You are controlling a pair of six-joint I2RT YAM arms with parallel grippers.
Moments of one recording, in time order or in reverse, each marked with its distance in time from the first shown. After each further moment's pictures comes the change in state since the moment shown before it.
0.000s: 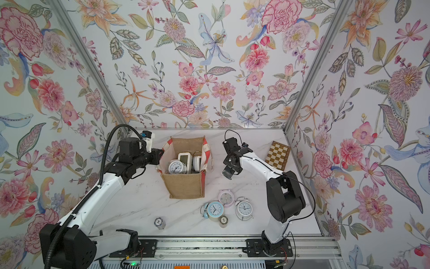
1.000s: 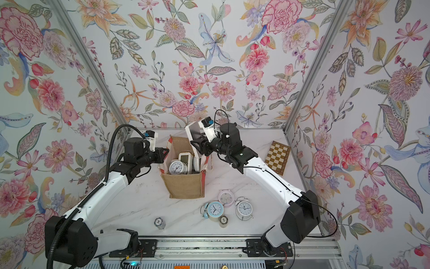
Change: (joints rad) left arm -0.033 0.040 -0.043 0.149 0.071 -0.141; right arm 0.187 -0.152 0.102 0.539 -0.599 -0.929
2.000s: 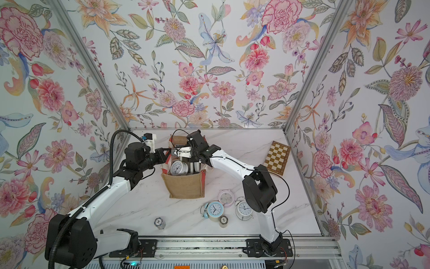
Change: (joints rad) left arm -0.005 -0.011 -0.131 0.253 0.031 -0.220; right arm 0.119 0.467 0.309 -0.254 0.438 -1.030
